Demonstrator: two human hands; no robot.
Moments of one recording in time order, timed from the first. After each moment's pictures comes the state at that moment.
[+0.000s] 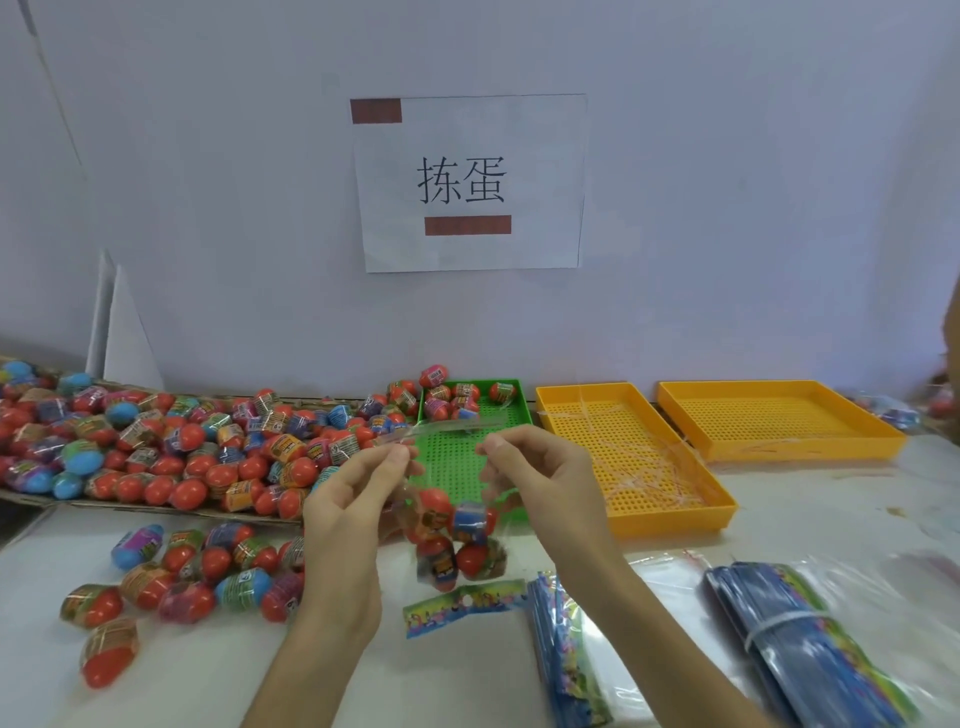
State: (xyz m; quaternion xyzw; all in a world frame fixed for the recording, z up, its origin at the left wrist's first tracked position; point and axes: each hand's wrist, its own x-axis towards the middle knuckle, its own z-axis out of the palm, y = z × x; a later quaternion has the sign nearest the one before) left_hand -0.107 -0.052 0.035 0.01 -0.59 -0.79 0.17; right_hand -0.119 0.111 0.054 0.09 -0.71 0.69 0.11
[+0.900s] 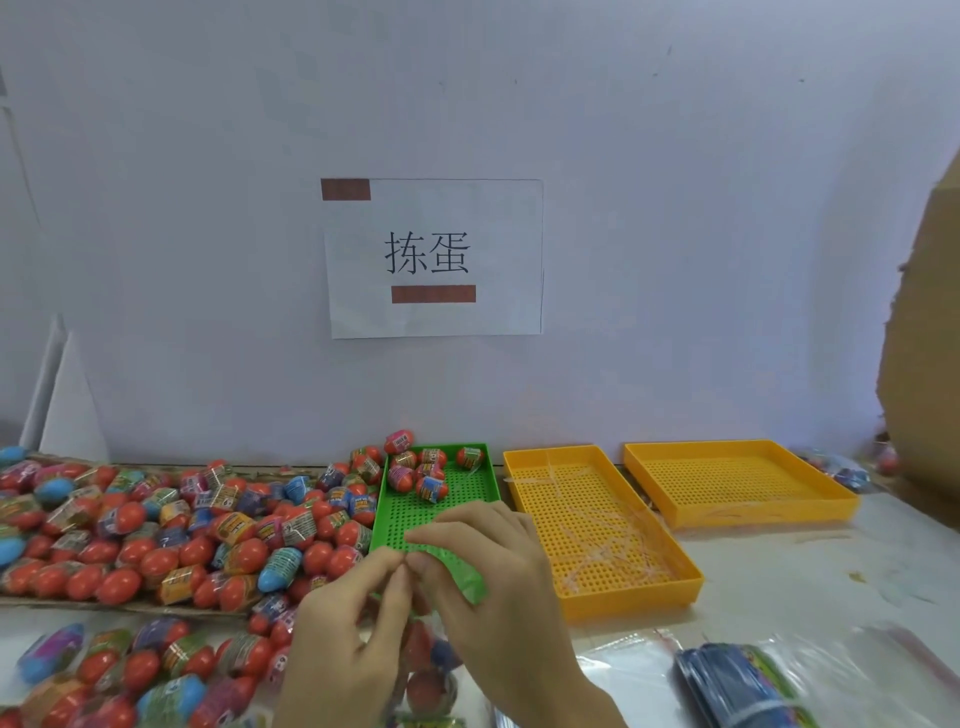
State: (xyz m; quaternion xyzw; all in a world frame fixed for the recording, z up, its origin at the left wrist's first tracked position) left_hand -0.097 -0.034 0.034 -0.18 -0.78 -0.53 0.30; right_hand -0.117 0.103 0.045 0.25 -0.80 0.36 0.42
